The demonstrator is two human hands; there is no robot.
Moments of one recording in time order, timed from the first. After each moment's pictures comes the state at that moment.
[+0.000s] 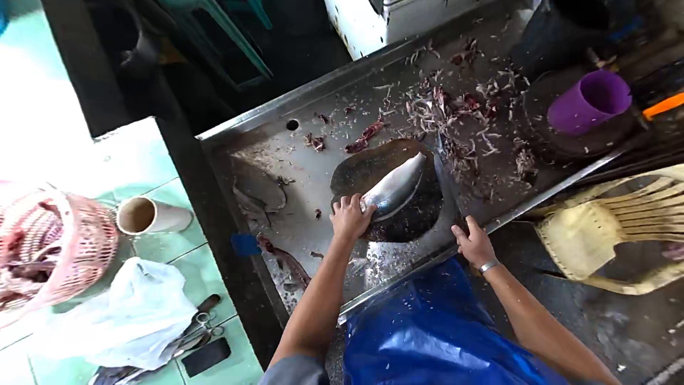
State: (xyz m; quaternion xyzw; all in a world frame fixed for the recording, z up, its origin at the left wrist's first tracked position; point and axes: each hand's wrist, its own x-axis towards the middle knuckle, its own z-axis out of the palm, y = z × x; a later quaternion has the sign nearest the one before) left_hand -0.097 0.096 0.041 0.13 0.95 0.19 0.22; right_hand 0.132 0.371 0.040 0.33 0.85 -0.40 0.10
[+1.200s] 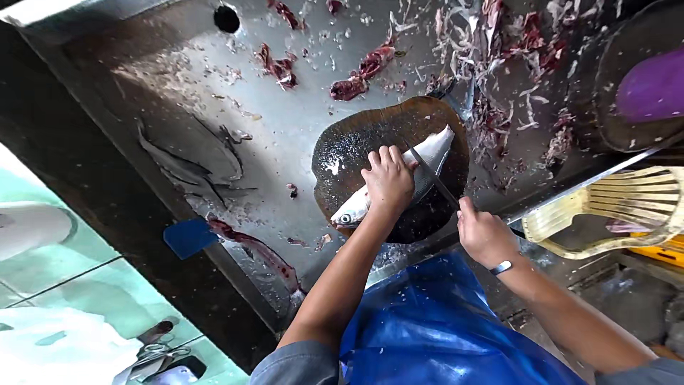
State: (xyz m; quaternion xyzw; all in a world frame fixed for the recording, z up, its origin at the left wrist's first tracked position) left_hand -0.146 0.218 0.023 0.16 0.94 0.13 0.27; right_hand -0.005 0.345 0.120 0.21 0.90 -0.08 0.37
